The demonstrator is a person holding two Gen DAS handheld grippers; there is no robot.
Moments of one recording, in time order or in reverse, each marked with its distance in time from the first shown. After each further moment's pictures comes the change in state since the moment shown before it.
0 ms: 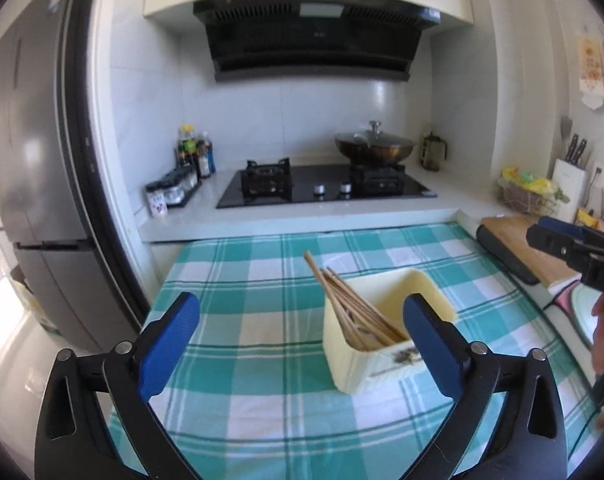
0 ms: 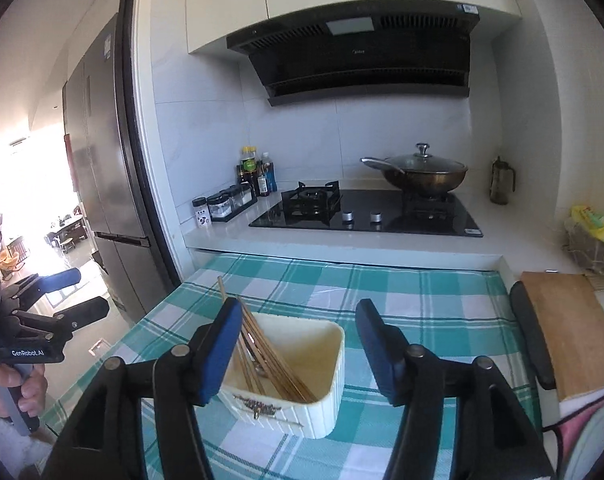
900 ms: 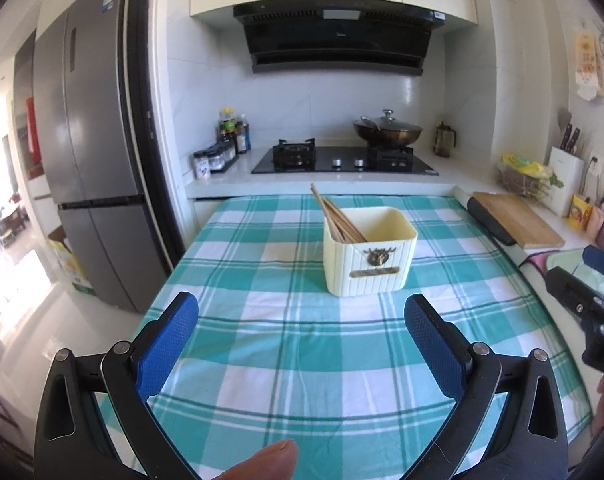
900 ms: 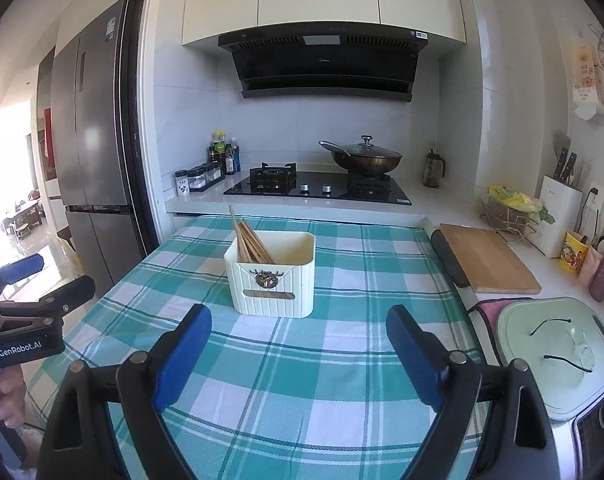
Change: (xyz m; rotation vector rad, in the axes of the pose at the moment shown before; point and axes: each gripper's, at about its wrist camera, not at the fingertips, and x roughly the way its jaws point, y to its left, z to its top) left arm -0.151 -0.041 -0.084 -0.064 0.058 0.116; right arm -0.173 0.076 -0.095 -0.015 0.036 -0.222
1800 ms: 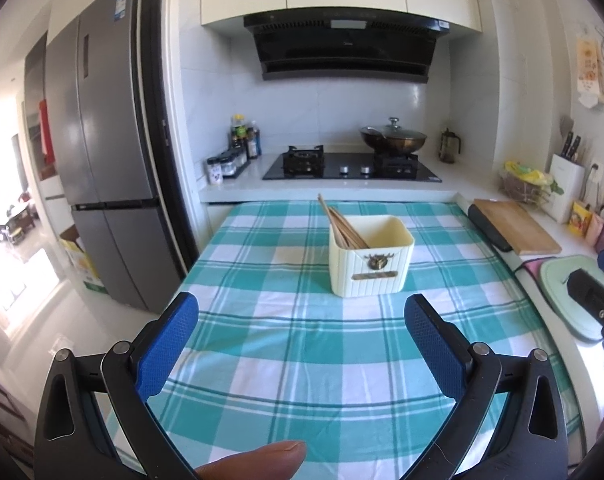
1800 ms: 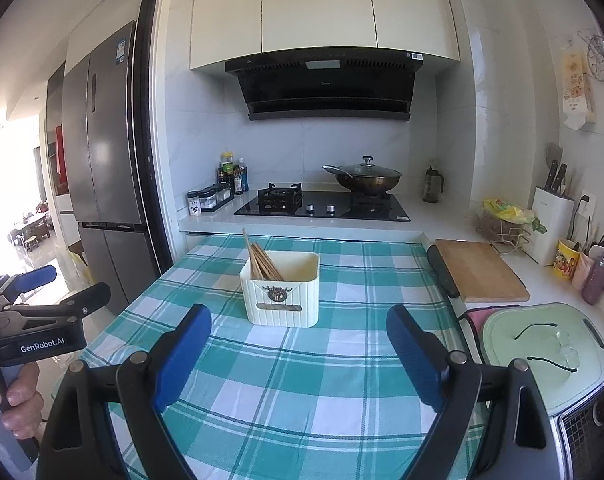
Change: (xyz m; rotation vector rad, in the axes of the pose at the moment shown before) left arm -0.039 -0.005 0.009 0.004 -0.013 0.048; right arm -0.060 -0.005 0.008 0.018 -0.055 0.032
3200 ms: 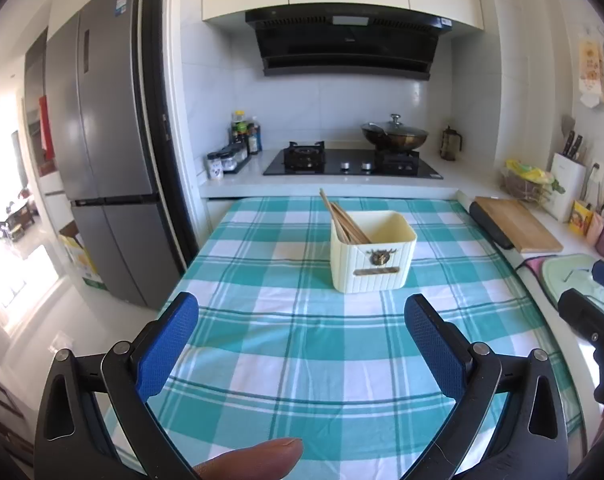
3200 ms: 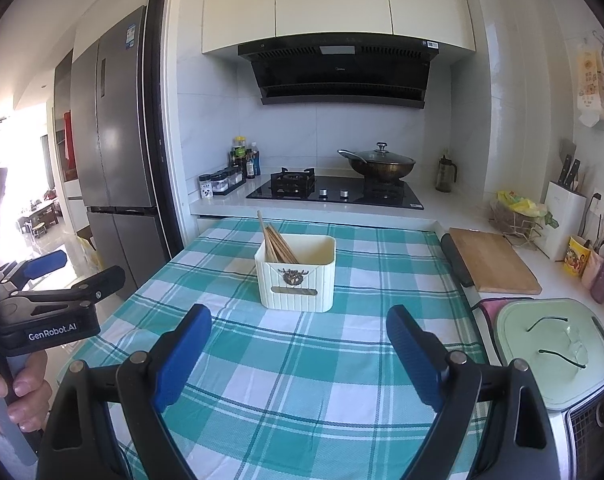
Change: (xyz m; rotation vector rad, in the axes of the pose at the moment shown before) left arm 0.005 0.006 -0.002 0.000 0.014 -0.007; right arm 0.003 0.015 -0.007 -0.016 0.052 0.032
